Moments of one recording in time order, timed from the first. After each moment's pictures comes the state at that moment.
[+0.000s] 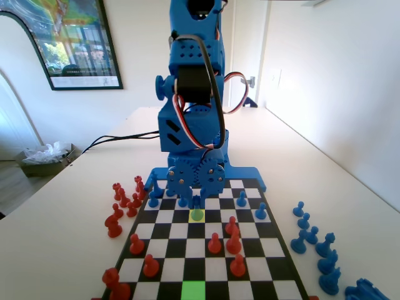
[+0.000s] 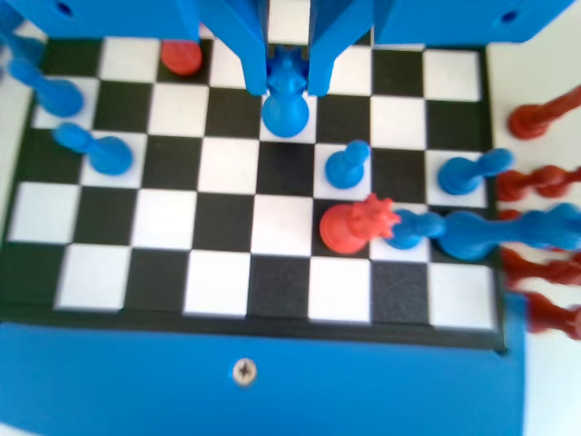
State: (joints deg) arm 5.3 87.5 122.6 53.4 -98.0
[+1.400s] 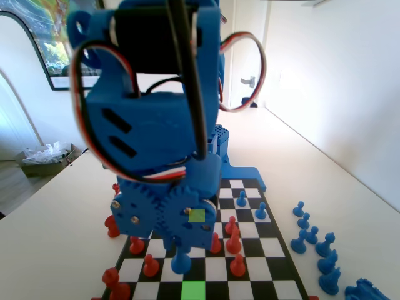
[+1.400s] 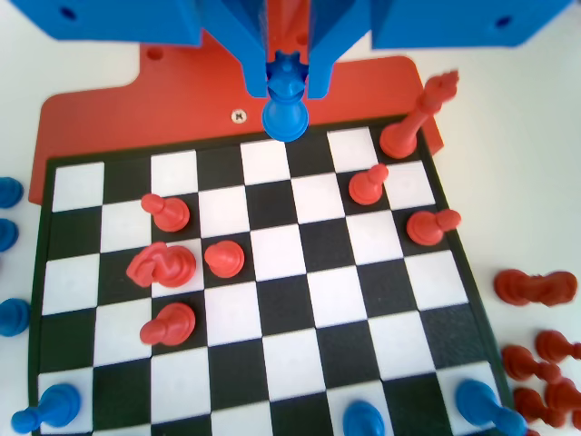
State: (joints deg) arm 6.0 56.4 67.1 70.0 -87.5
